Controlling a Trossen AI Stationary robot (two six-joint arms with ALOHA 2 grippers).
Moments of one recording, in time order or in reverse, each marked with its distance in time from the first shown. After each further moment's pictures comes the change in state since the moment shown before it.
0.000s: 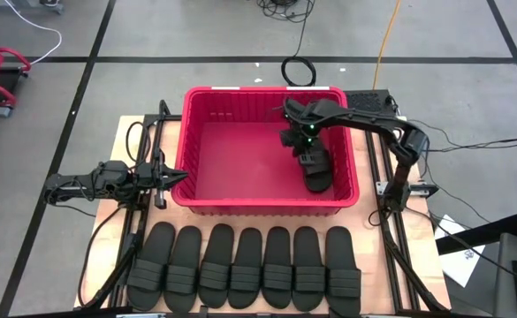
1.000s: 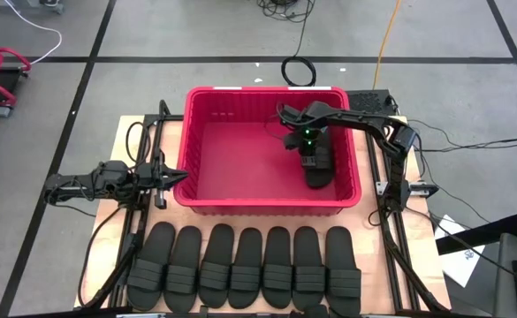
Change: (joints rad) left arm 0.000 0.000 0.000 -0.001 0.000 0.008; right arm -0.022 0.100 0.001 -0.129 0.262 0.058
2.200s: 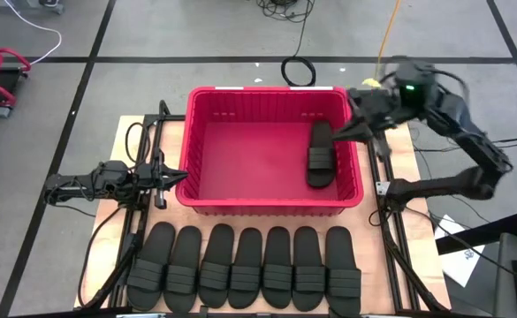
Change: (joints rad) left arm 0.000 0.000 0.000 0.002 0.000 0.038; right arm 0.053 -0.832 0.139 0.356 -0.760 0.455
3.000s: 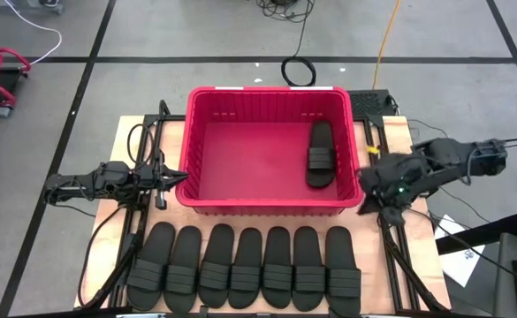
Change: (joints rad) left arm 0.000 0.000 0.003 -0.059 0.000 -0.009; right arm 0.769 -0.250 -0.415 -0.405 0.492 0.514
